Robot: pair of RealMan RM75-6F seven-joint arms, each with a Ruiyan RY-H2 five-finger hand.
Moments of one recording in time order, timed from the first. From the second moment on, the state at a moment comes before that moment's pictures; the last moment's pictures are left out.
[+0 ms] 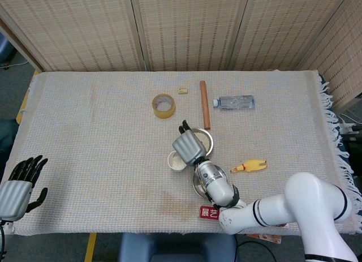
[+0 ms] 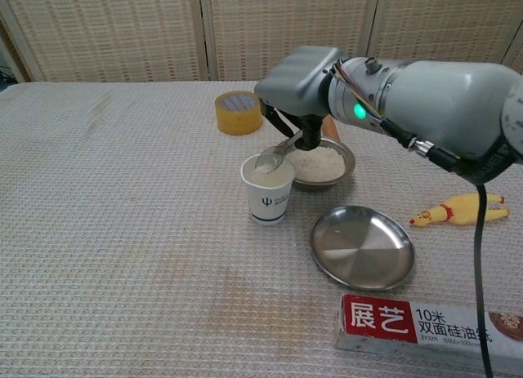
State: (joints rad) left arm -0.13 -1.13 0.00 -1.52 1.56 1.46 0.03; right arm 1.33 -1.56 -0.01 -1.68 -0.50 1.17 -1.12
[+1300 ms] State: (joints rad) left arm -0.12 -1.11 0.00 -1.54 1.57 1.47 0.04; right arm 1.12 -1.50 -0.03 -1.78 -0.91 1.36 -1.02
